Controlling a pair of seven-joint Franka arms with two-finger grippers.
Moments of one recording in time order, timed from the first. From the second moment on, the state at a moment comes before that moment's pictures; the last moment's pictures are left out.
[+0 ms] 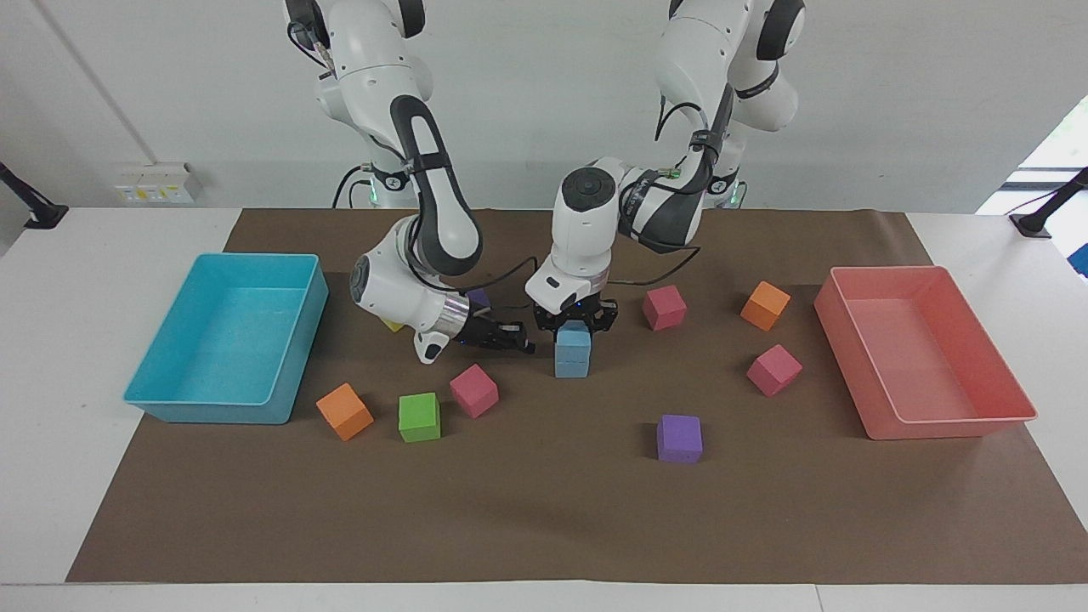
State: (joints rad) left arm -0.73 0.43 0.06 -1.63 -0.02 2.10 -0.59; right arm 0.35 0.39 -0.03 -1.99 1.12 2.24 -0.25
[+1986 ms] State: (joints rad) left arm -0.72 0.31 0.08 -1.63 -0.02 1.98 -0.59; right arm 0.35 0.39 -0.03 -1.99 1.12 2.24 -0.26
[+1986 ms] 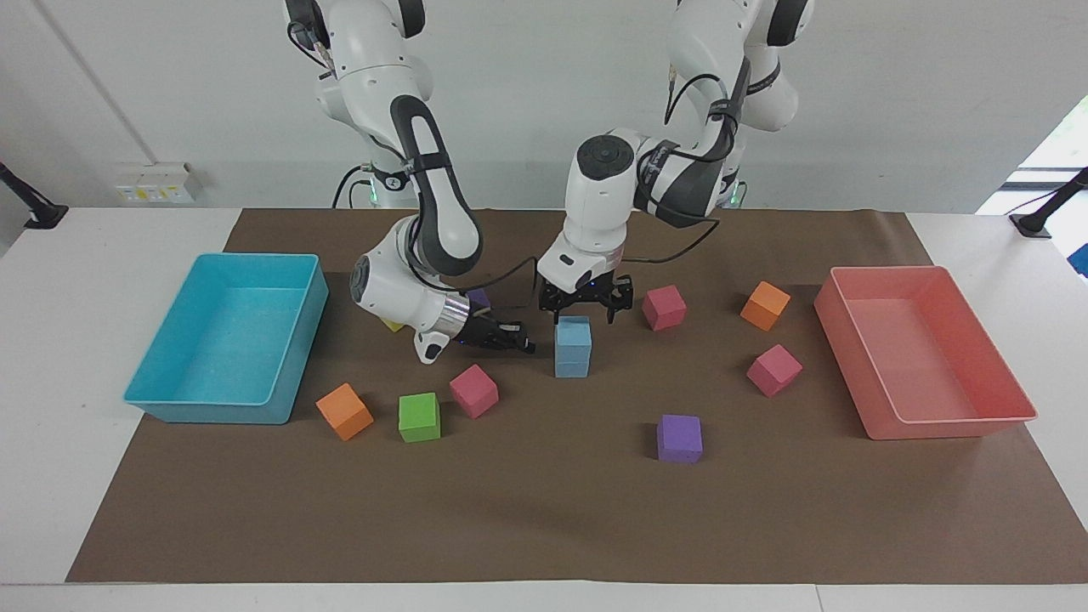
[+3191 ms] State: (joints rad) left arm -0.25 -0.02 0.10 -1.80 -0.02 1.79 0.04; right arm 0.24 0.19 -0.04 -1.90 0.51 2.06 -0.05
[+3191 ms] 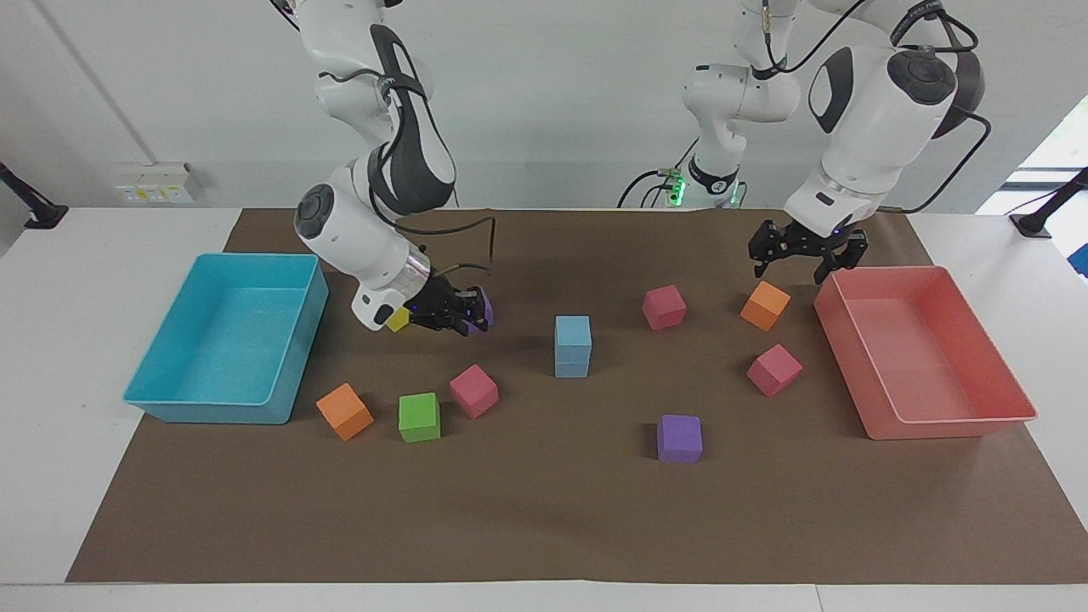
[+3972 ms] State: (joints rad) left arm -0.12 -0.05 0.11 -1.53 -0.02 1.44 0.26; right arm 0.18 0.08 -0.05 -1.79 0.06 1.91 0.08
